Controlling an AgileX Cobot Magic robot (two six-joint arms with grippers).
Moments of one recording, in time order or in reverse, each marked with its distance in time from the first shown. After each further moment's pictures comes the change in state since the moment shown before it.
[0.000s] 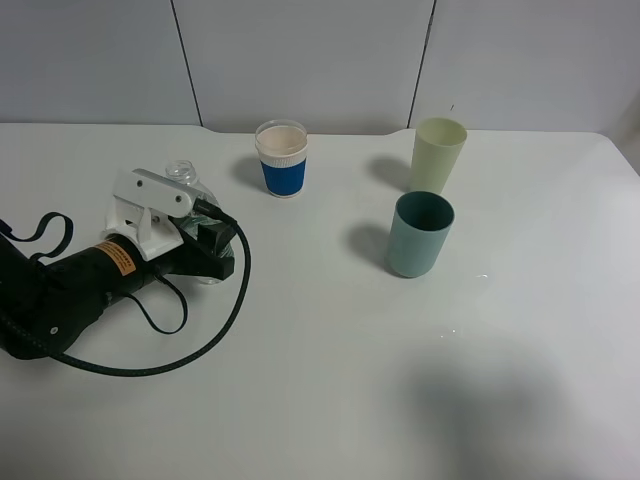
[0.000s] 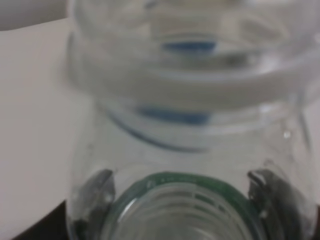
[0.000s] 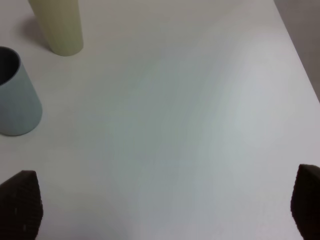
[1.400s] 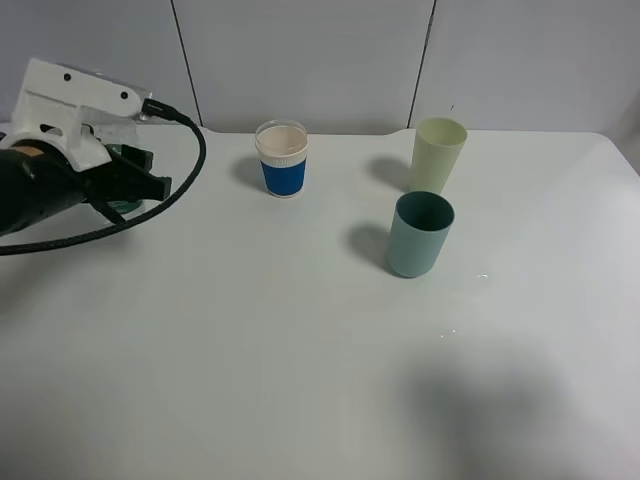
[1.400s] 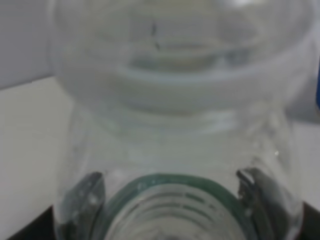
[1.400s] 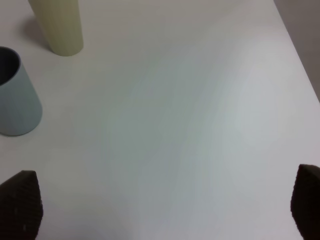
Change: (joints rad) left arm 0.000 -0.480 -0.110 -0.804 0.517 0.775; right arm 0.000 0.000 0.000 0.000 0.000 0.000
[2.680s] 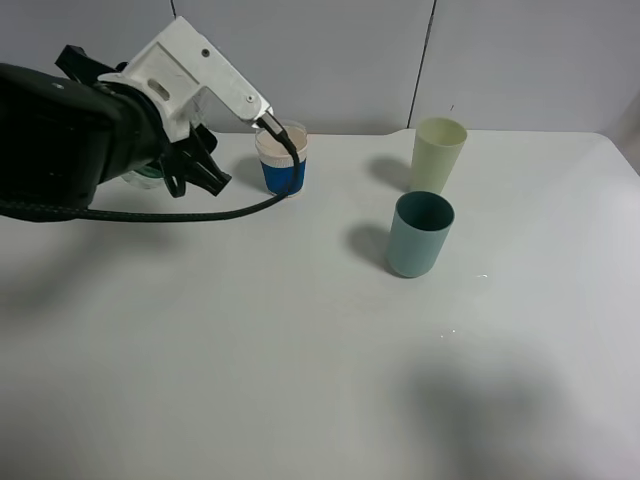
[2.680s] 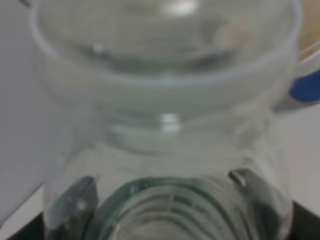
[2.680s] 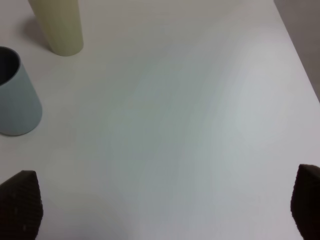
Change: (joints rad) left arm -0.273 0.060 -0.308 -0.694 -0.130 1.084; right arm 0.000 0.000 0.000 0.000 0.000 0.000
